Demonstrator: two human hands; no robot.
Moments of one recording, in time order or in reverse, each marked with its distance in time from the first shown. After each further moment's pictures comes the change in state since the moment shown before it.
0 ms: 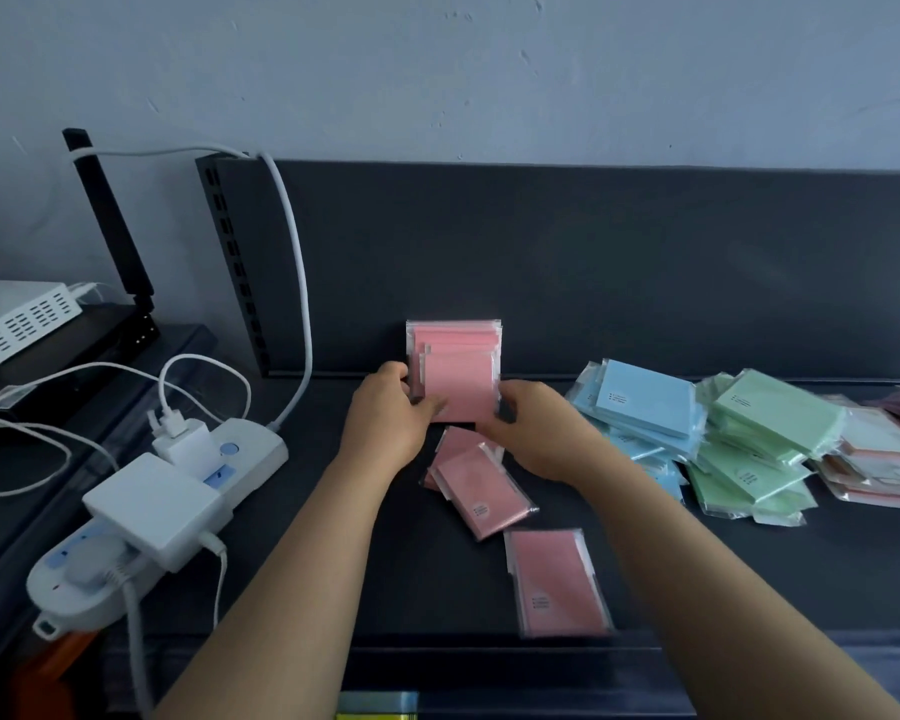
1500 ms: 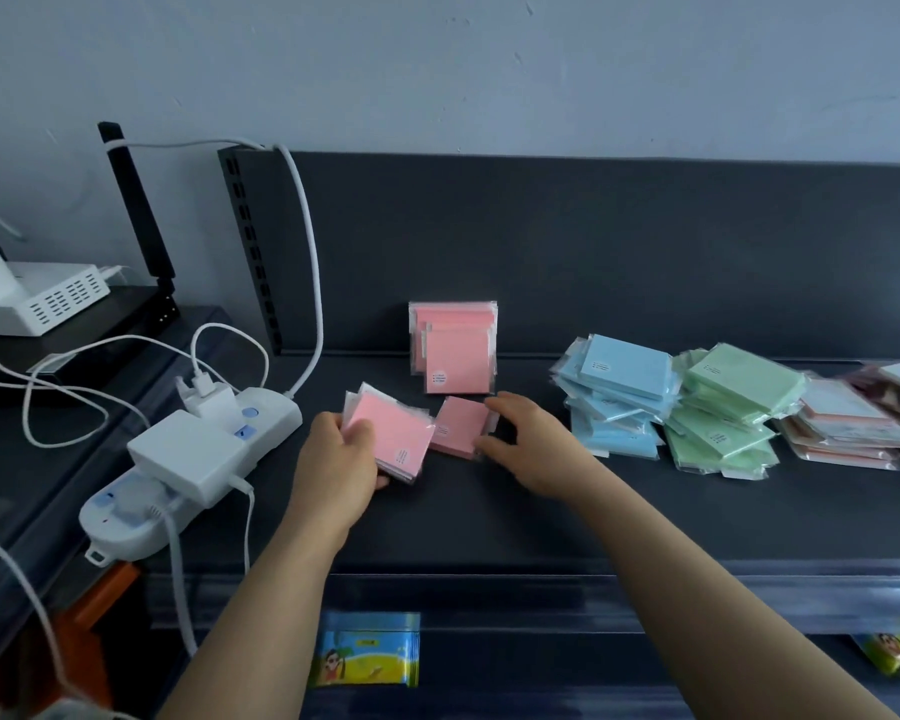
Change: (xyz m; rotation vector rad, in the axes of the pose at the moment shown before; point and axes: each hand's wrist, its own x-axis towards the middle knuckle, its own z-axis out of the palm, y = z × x) left_hand -0.082 -0.036 -0.023 -0.440 0.094 -0.273; right_hand -0.048 0.009 0.022 -0.038 -0.046 0.006
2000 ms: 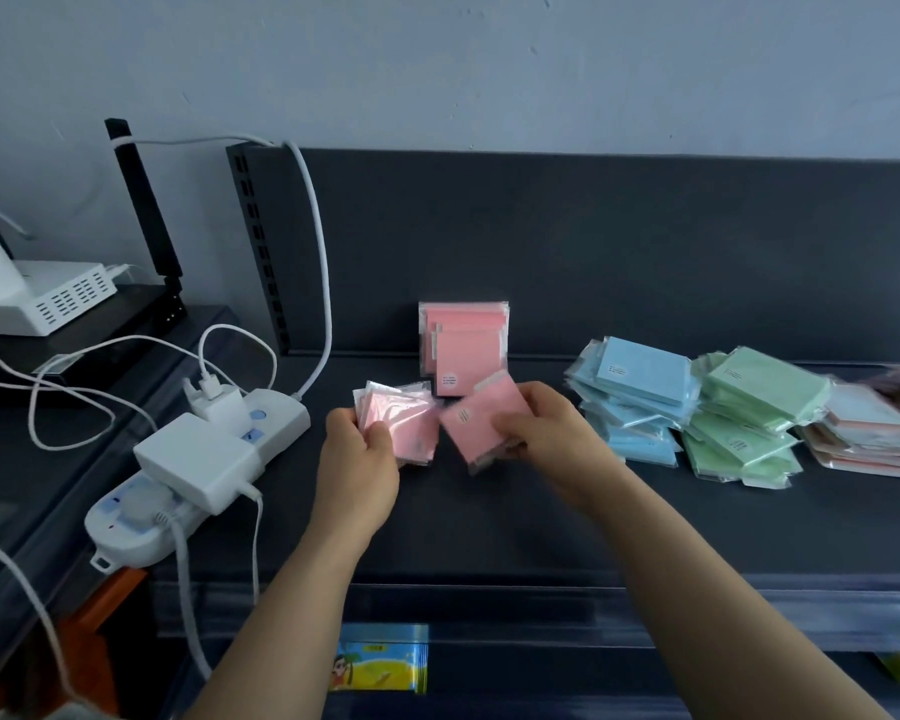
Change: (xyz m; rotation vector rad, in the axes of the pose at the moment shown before) left_hand 0.003 -0.002 0.010 0.020 0.053 0.094; right_hand 0.010 -0.006 0.003 0.777 0.067 0.226
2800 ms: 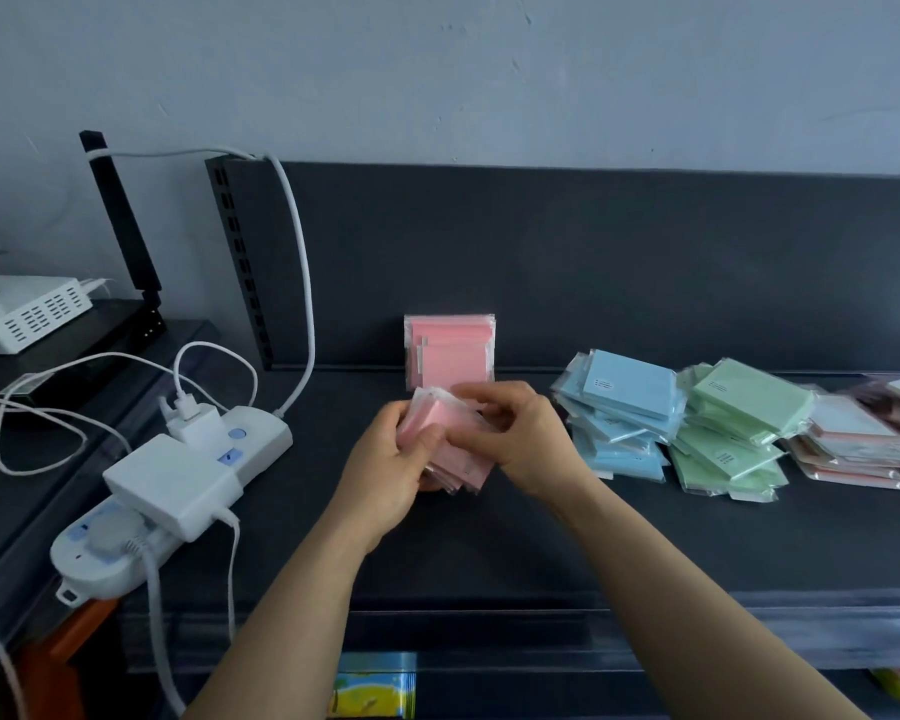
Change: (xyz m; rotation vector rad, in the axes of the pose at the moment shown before) left_hand 0.010 0.008 0.021 -0.154 -0.354 0.119; right_hand 0.010 0.001 0.003 -0.197 0.044 -0.349
